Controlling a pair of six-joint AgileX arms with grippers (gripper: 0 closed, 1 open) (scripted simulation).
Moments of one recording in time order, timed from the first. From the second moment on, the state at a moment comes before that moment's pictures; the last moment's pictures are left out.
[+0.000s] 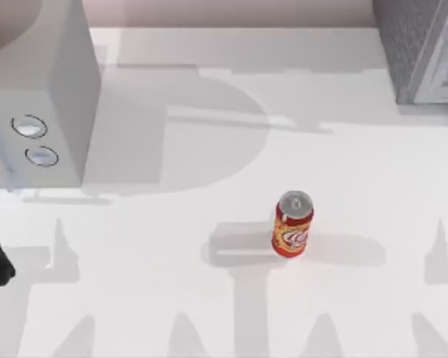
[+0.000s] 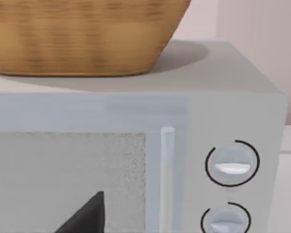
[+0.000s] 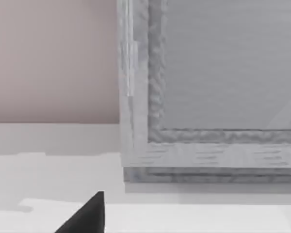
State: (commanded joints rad) left arm 0.00 0.00 0.00 0.00 0.00 0.00; right arm 0.00 0.00 0.00 0.00 0.00 0.00
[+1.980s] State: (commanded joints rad) left arm -0.84 2.32 2.22 -1.45 0.00 -0.03; right arm 0.00 0.00 0.00 0.00 0.00 0.00
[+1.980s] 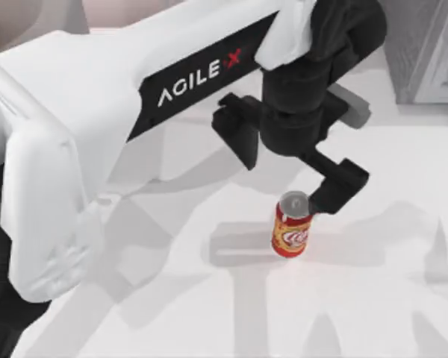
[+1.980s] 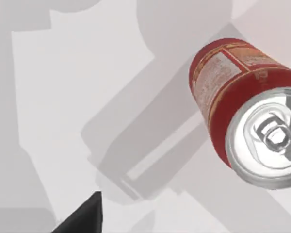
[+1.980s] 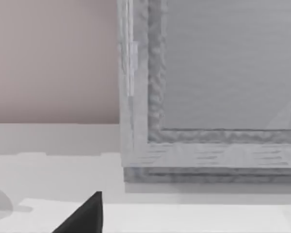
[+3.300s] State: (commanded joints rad) left arm -0.86 2.40 2.09 -1.25 0.00 -0.04; right arm 0.00 0.00 0.00 0.00 0.00 0.00
